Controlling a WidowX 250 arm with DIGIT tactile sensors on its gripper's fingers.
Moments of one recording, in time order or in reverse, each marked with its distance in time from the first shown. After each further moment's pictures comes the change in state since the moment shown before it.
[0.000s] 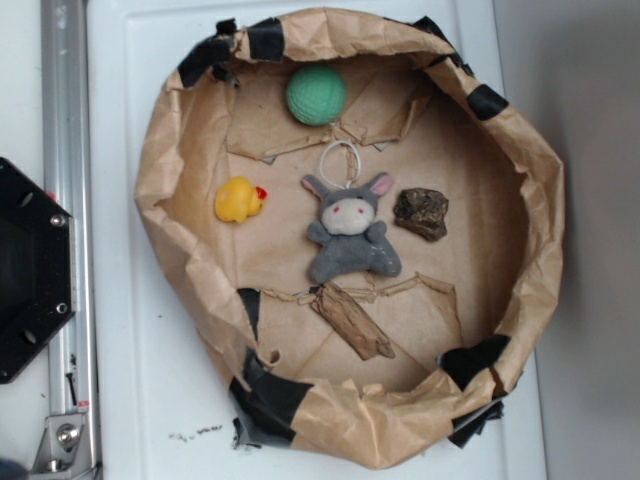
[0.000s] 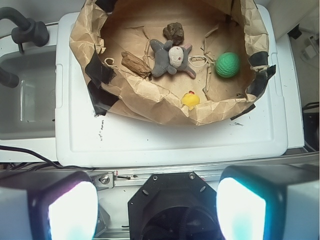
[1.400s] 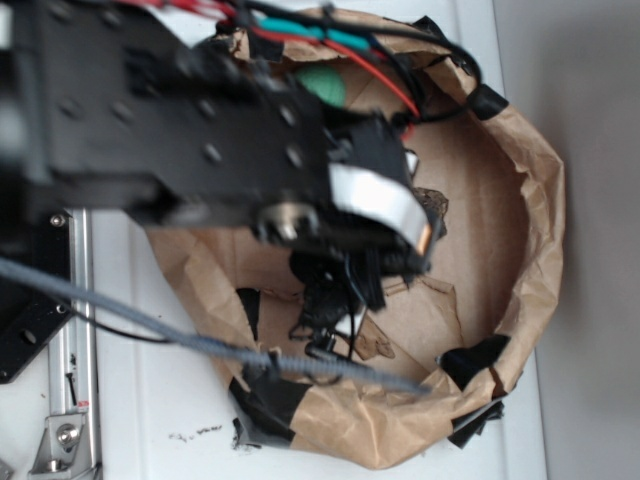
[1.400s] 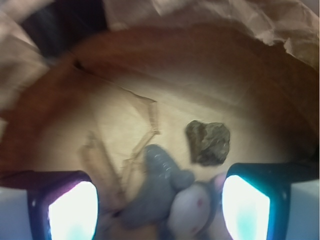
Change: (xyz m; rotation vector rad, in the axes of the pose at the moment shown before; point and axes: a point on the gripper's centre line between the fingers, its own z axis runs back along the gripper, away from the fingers) arm 0.141 -0.009 -0.174 0.009 -0.171 -0.568
